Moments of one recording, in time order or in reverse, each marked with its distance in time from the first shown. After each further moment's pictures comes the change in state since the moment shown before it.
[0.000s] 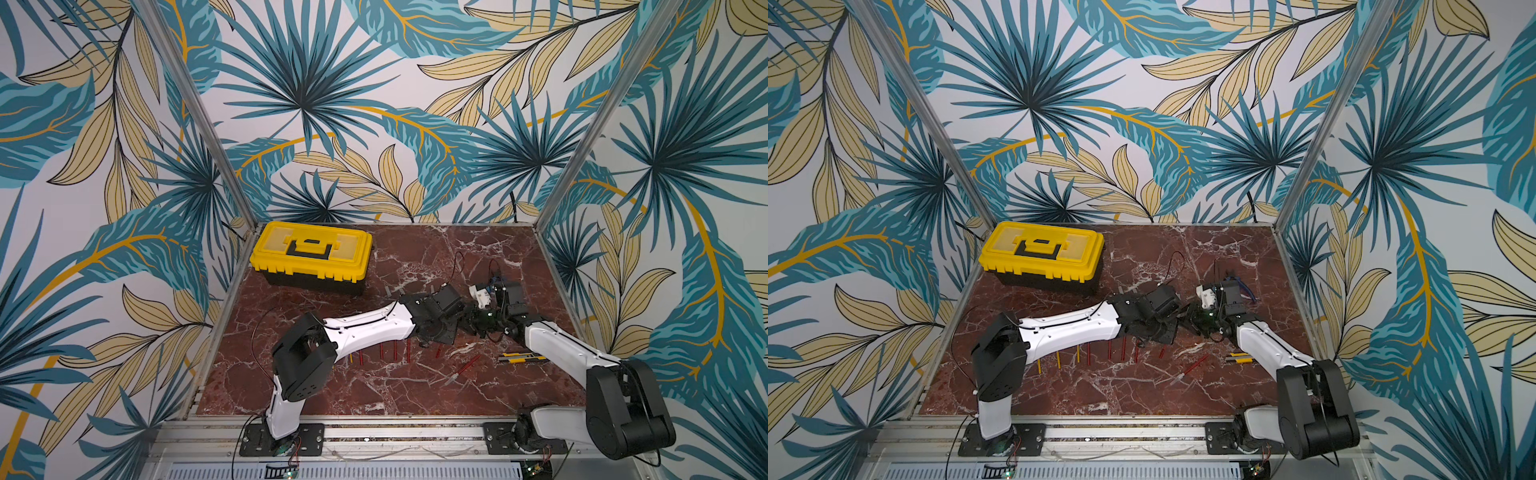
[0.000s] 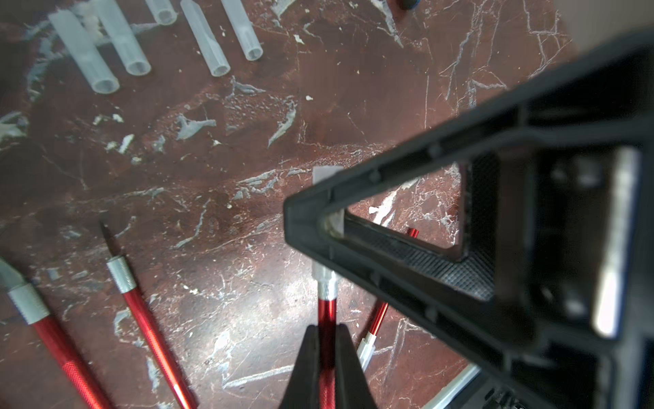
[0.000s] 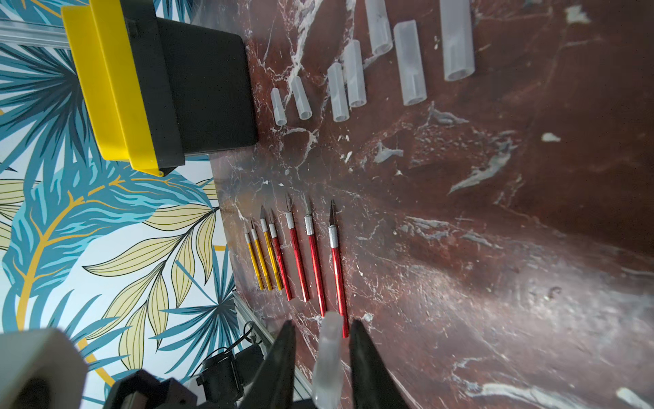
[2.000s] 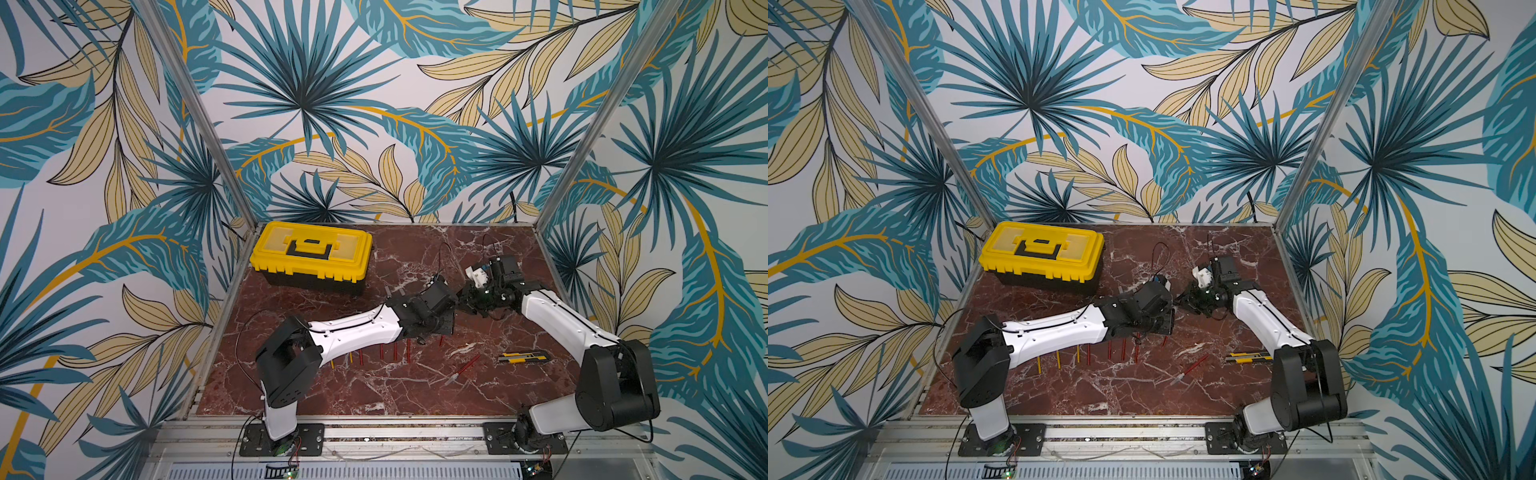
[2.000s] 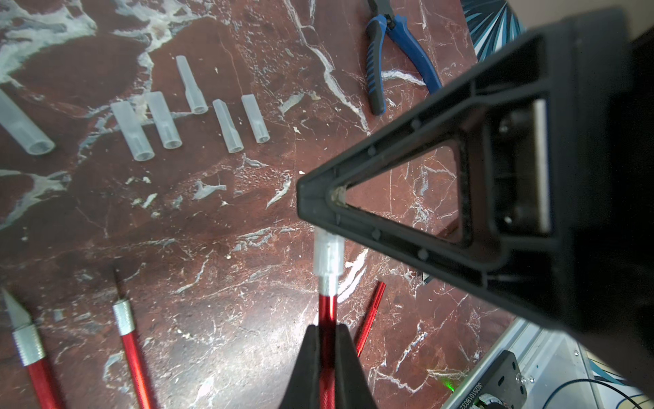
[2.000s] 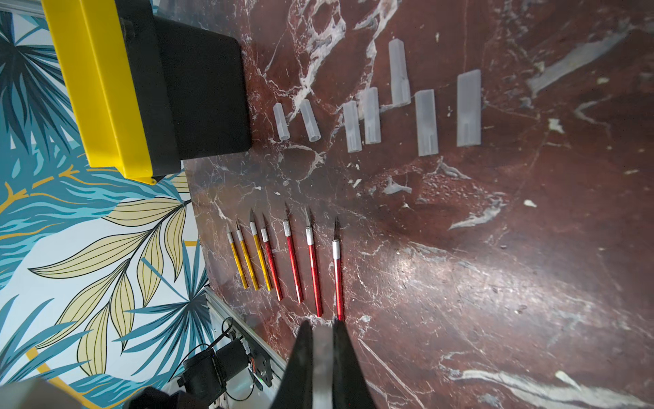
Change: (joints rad) left arm 0.019 -0.100 -0.141 0.239 -0.051 -0.082; right arm 0.005 0.126 0.358 -0.393 0.082 -0.184
